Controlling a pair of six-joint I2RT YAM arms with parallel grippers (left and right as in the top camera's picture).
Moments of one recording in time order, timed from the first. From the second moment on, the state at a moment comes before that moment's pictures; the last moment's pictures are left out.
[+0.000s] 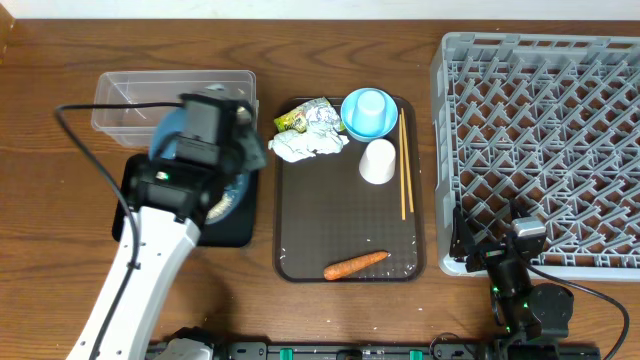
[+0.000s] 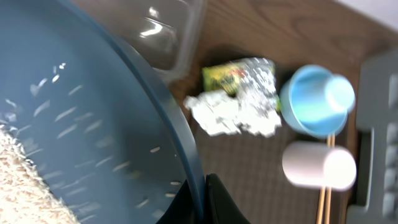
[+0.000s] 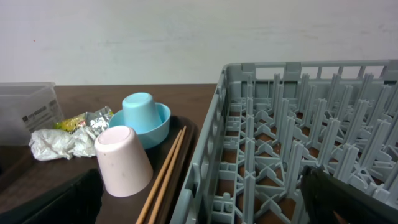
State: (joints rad) left arm -0.24 1.28 1.21 -0.82 -0.05 -0.58; right arm 0.00 0.02 0.01 -0.05 -0.21 0.11
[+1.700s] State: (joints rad) left arm 0.35 1.47 1.21 -0.70 0.89 -0.79; right arm 0.00 0.02 0.01 -0.05 -0.21 0.11
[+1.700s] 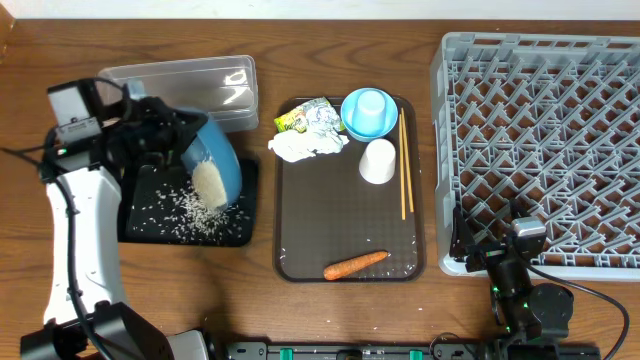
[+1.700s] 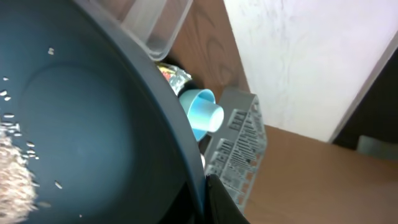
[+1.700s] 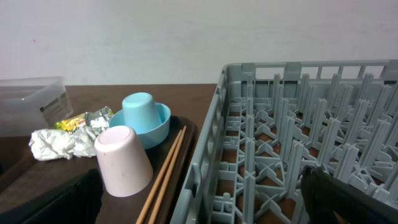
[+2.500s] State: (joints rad) left arm 0.55 1.47 1.20 -0.79 1.19 -0.75; right arm 0.00 0.02 0.01 -0.05 -0.21 0.11
